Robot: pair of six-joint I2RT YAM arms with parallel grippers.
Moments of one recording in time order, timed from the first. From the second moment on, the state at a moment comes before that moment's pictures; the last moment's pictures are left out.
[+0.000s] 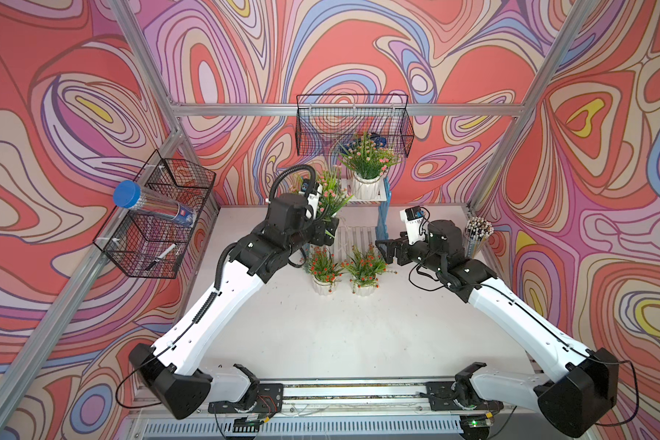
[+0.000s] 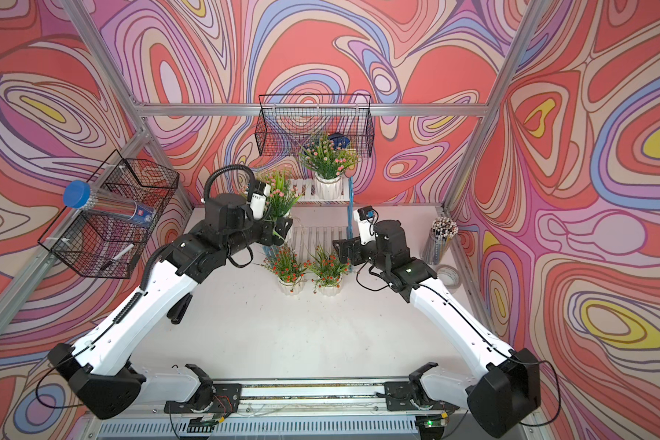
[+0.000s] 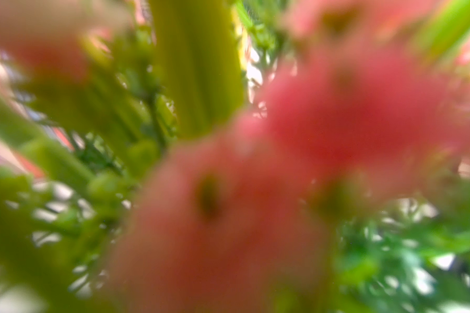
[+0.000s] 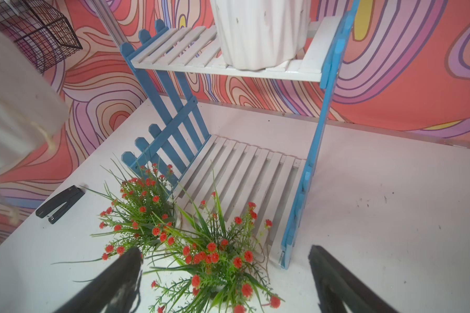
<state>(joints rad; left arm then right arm) -0.56 1.40 1.61 -0.64 -0.10 -0.15 0.43 1.22 1.06 -0.26 -0.15 0.15</state>
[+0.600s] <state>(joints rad) -0.41 1.88 2.15 -0.69 0.05 -0.06 0.43 1.14 1.01 -0.26 -0.20 0.19</state>
